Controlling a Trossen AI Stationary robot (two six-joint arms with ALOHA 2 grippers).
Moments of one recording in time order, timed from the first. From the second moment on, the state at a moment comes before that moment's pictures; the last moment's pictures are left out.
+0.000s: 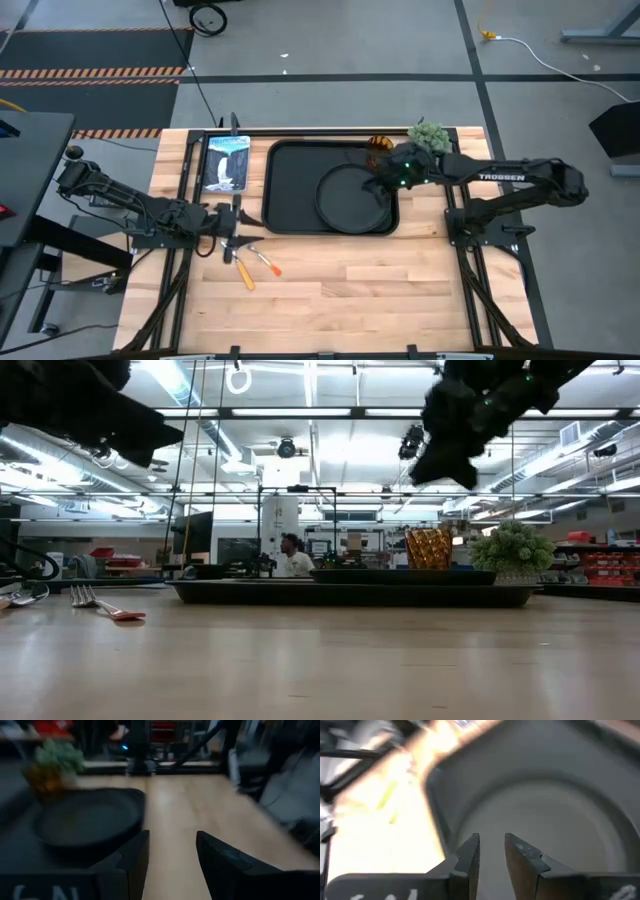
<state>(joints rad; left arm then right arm) -0.34 0.66 0.20 0.30 -0.29 -0.11 -0.27 1.12 0.75 -0.25 -0.13 0.38</state>
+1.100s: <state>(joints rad) -0.51 1.11 0.43 -0.06 -0.72 -1.41 0.05 1.25 0.75 0.03 0.31 -0.11</state>
